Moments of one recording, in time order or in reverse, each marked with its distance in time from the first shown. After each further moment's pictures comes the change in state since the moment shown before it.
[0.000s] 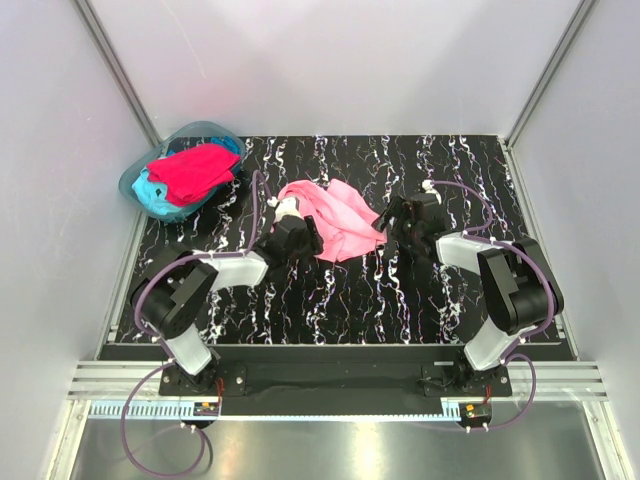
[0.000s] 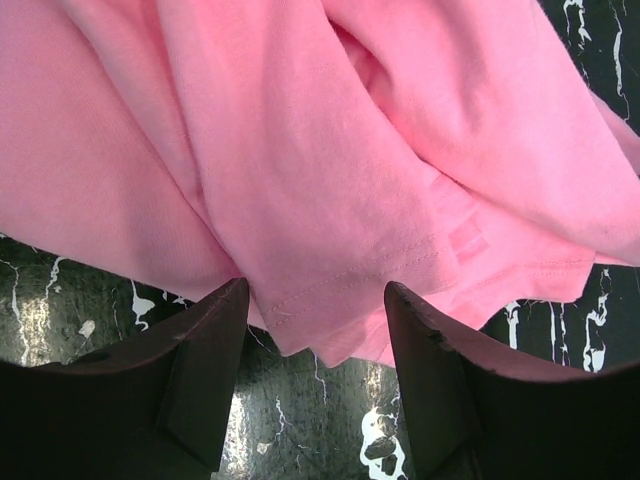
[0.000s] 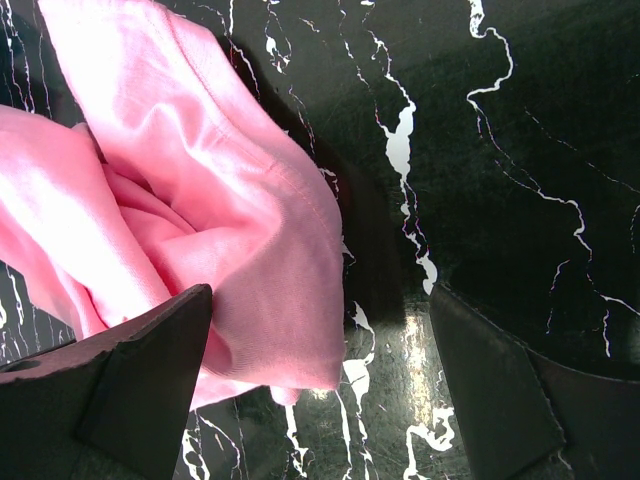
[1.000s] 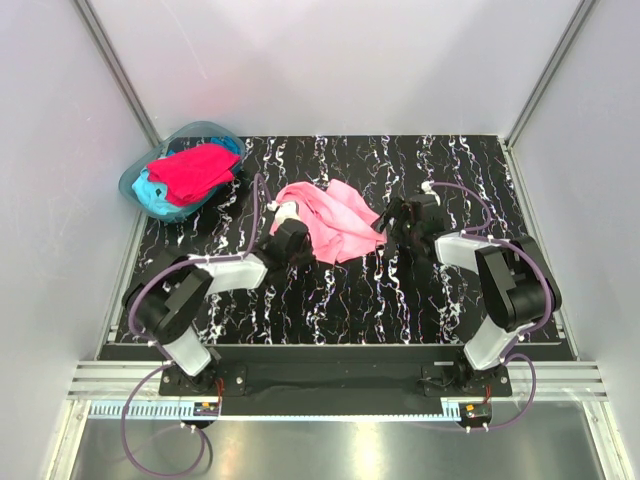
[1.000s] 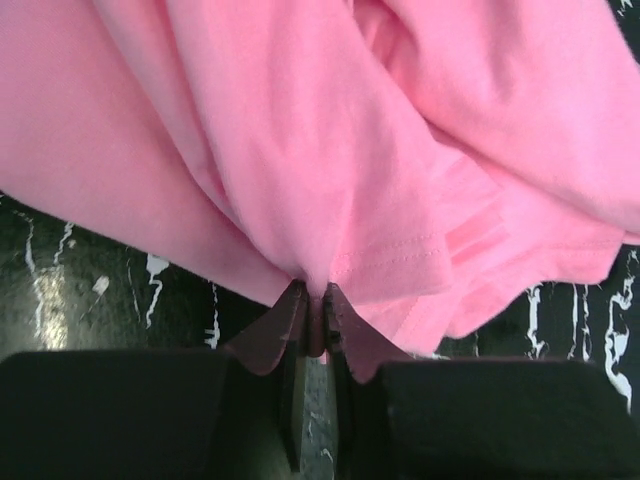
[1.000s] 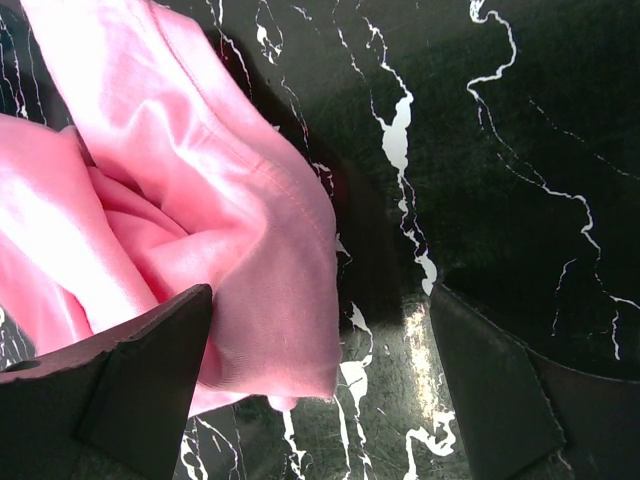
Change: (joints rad) left arm -0.020 -0.016 -0.014 -0.059 -0.023 -0.025; right arm 0.000 0.018 0.000 0.007 -0.007 0.009
